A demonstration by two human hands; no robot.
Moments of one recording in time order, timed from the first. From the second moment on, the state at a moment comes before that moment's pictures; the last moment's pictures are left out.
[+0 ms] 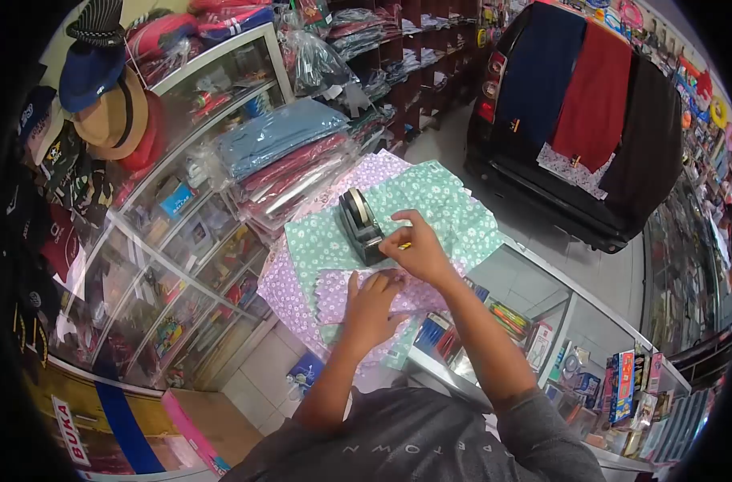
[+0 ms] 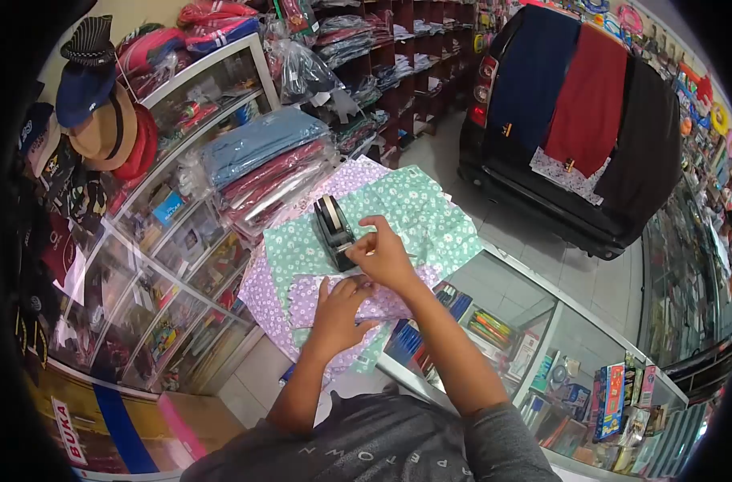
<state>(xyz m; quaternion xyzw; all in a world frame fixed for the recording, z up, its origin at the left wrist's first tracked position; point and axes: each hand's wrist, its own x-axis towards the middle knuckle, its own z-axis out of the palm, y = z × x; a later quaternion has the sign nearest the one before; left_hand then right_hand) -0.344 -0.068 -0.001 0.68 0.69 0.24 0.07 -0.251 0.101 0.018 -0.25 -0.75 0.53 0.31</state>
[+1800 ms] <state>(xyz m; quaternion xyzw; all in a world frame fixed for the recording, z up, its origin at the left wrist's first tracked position) -0.142 0.022 0.040 0.83 0.48 0.04 0.27 0.093 -0.039 0.029 -0.43 -0.78 0.35 0.30</state>
